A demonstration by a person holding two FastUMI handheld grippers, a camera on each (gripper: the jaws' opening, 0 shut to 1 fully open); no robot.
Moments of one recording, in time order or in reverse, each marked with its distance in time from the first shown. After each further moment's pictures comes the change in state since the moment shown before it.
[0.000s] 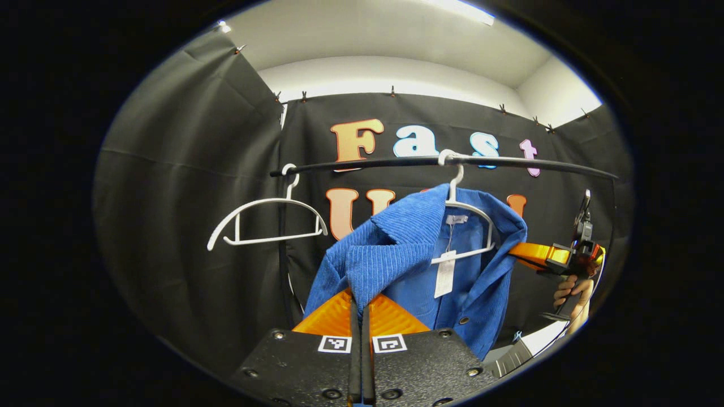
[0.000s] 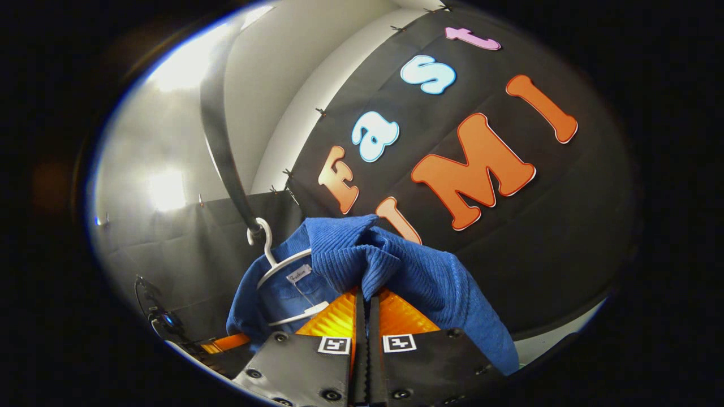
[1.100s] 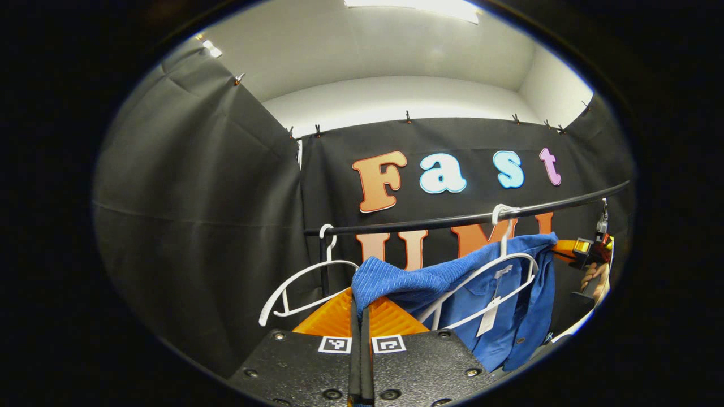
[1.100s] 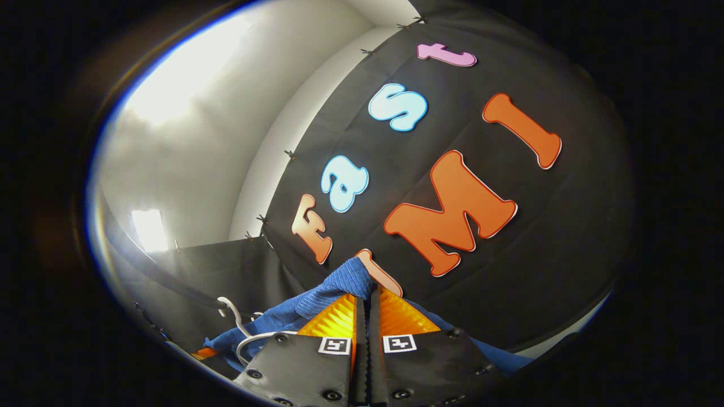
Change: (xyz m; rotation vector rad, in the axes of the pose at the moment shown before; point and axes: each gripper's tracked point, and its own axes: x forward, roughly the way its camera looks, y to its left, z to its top) left arm 0.035 0.068 0.092 0.118 -0.133 0.135; right arm 0.037 -0.051 0.109 0.029 -0.183 -0.113
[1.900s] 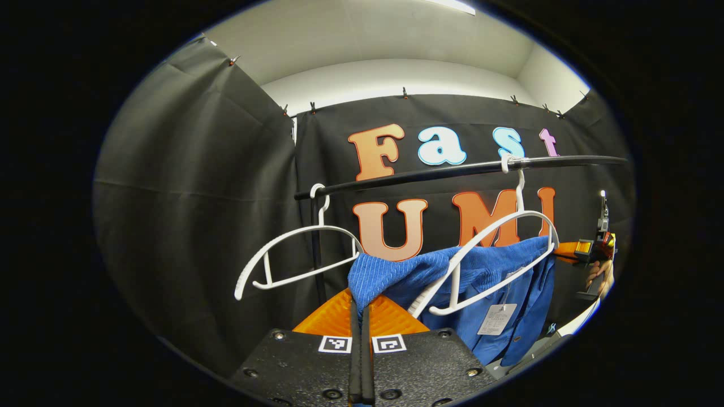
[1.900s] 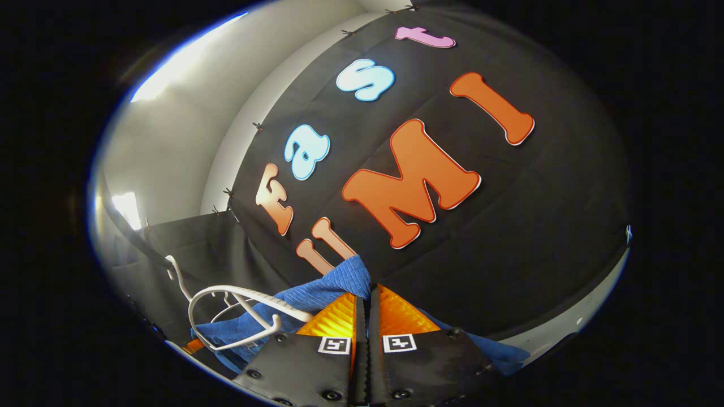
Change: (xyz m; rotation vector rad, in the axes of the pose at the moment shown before) left arm 0.012 -0.010 -0.074 -0.007 0.092 -0.038; right arm -0.005 -0.078 -0.065 -0.012 0.082 -0.136
